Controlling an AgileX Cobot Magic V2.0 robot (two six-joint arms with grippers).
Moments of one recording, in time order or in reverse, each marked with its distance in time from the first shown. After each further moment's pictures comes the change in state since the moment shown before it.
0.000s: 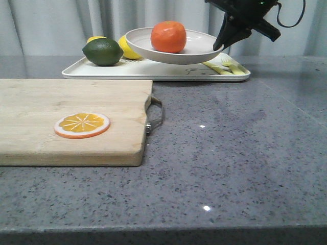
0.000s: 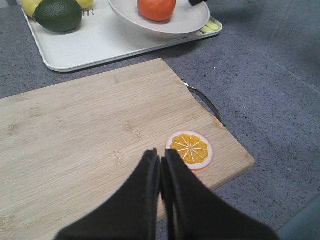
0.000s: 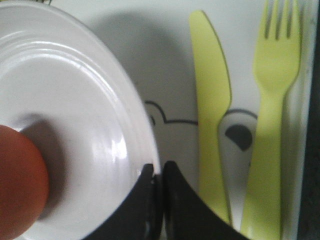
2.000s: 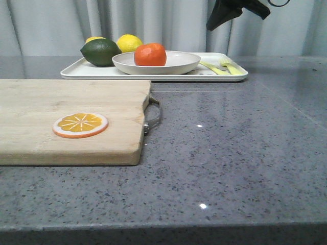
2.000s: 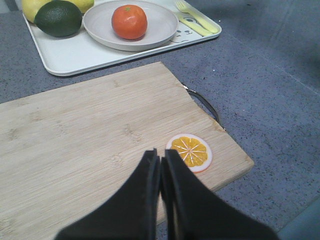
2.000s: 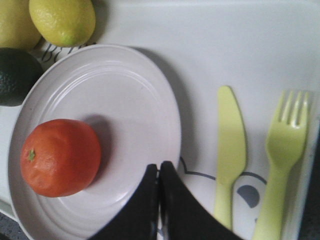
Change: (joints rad) left arm 0.000 0.000 0.002 0.008 -0.008 0.000; right arm 0.016 0.222 -0.560 -0.056 0.228 0.042
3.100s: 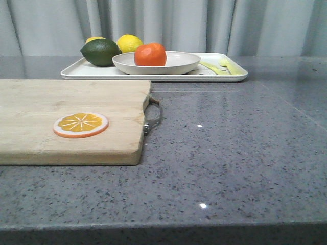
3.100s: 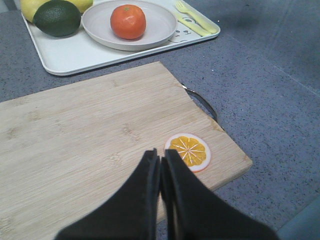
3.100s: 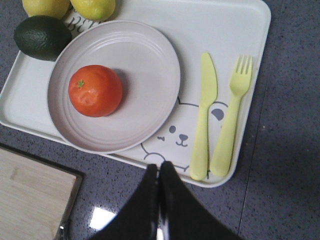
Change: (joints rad) left arm 0.000 0.000 0.000 -0.003 -0.002 0.000; right arm 0.018 -0.508 0.479 -0.137 0.012 -0.056
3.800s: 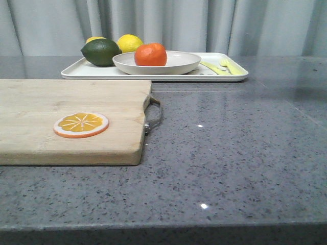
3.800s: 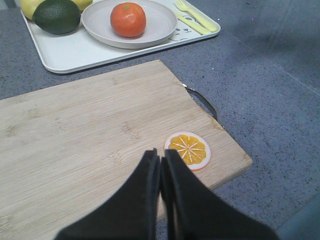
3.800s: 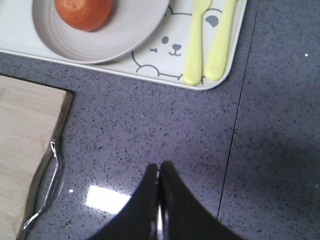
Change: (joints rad) left arm 0.000 0.000 0.000 -0.004 0.004 0.000; right arm 0.000 -0.434 0.715 -0.008 -0.226 -0.057
